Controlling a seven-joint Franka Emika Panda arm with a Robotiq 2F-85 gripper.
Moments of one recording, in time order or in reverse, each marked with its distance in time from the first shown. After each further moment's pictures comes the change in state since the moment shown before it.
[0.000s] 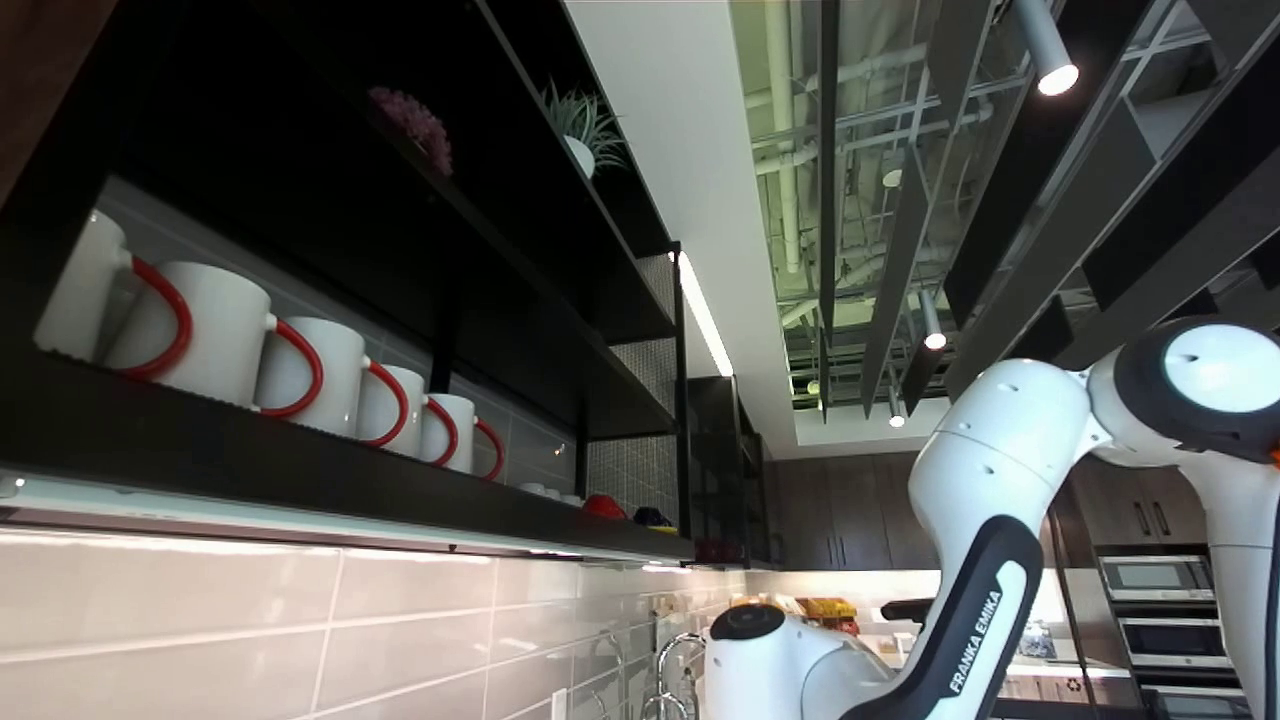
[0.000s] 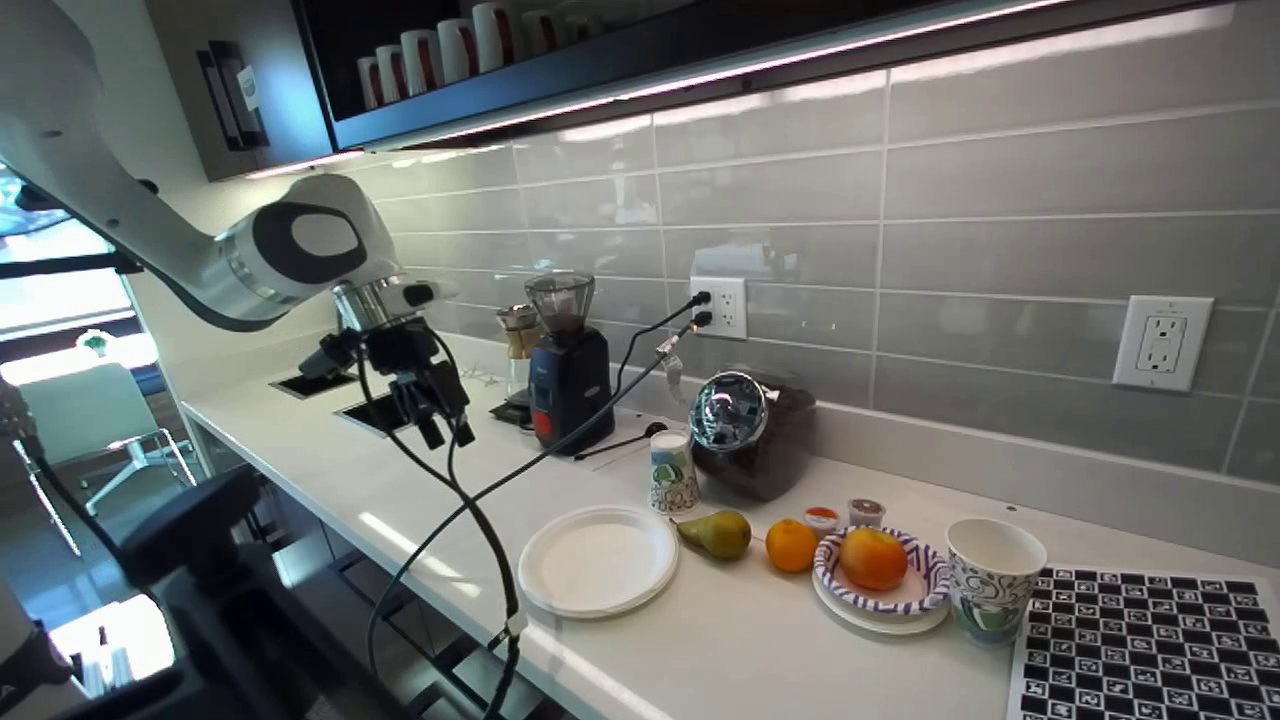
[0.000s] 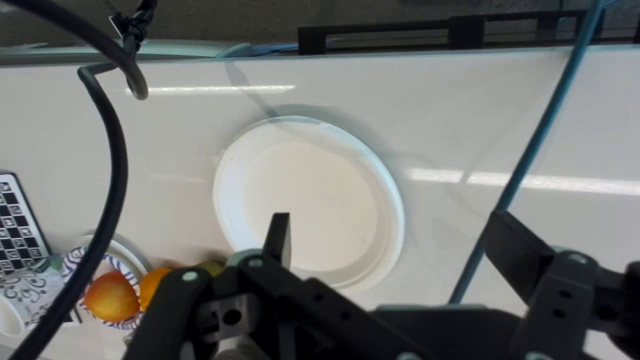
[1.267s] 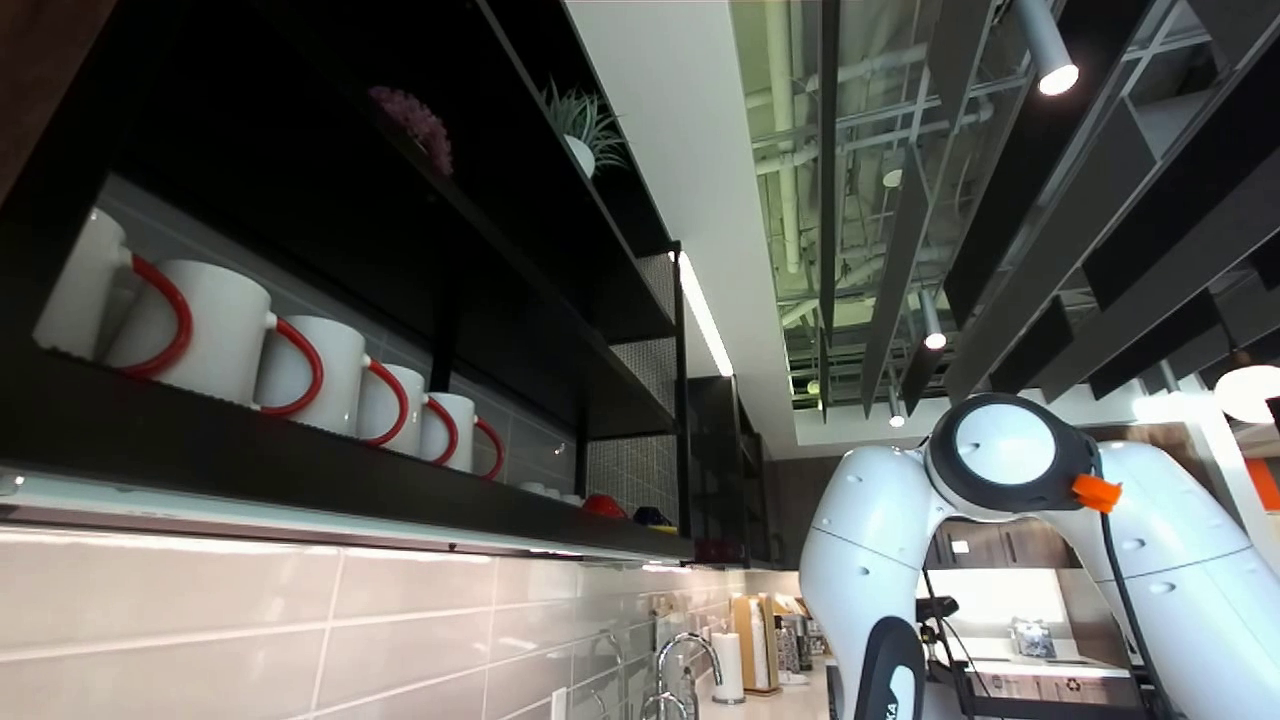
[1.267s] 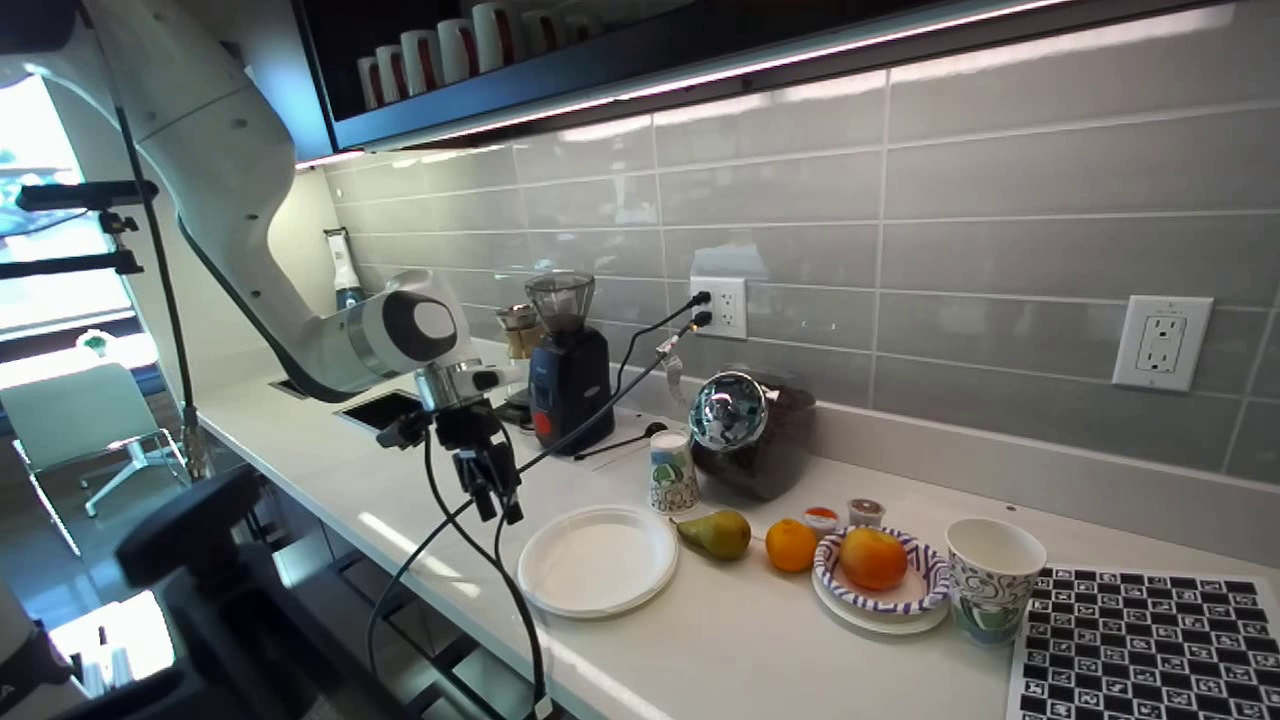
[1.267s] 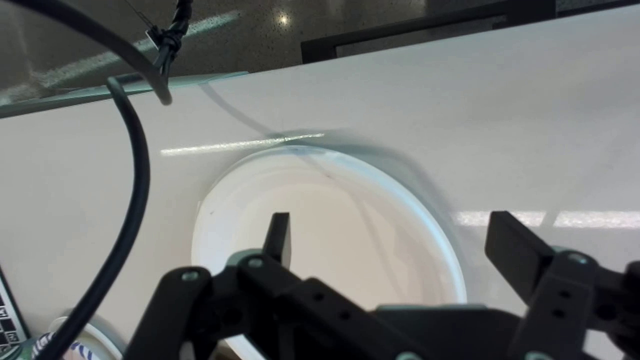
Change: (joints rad) arm 0.109 0.448 -0.177 0.216 -0.228 0.037 0.284
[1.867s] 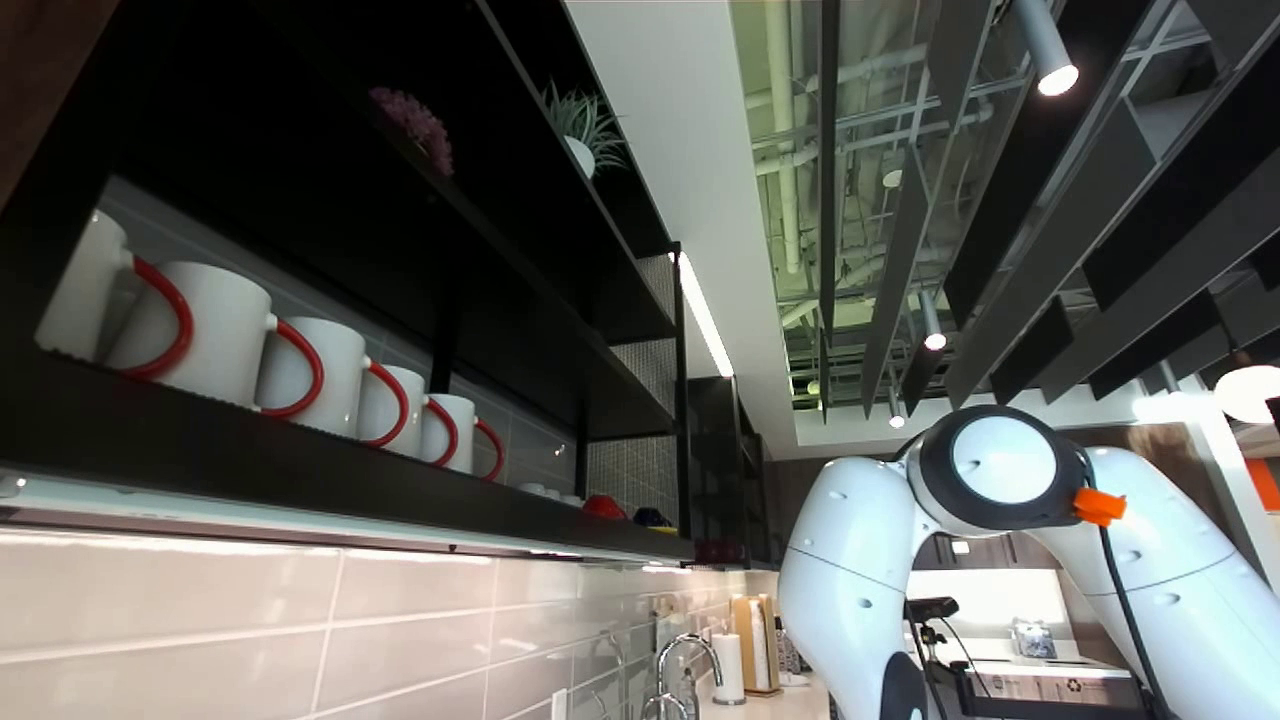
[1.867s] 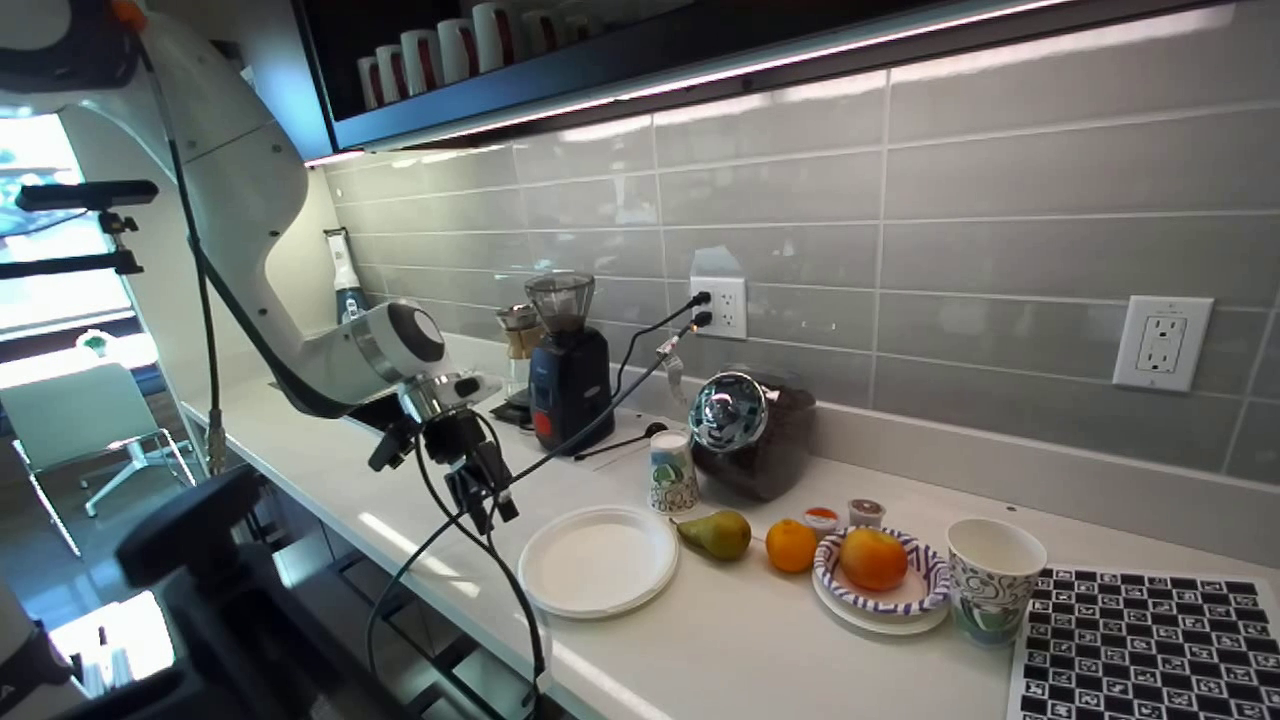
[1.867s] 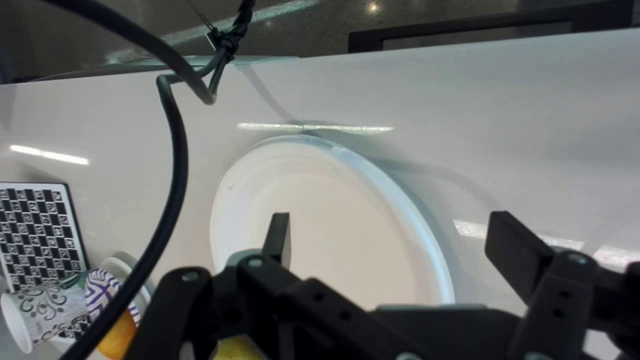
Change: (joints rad) arm 0.187 0.091 -0.056 0.055 -0.224 -0.151 0.223
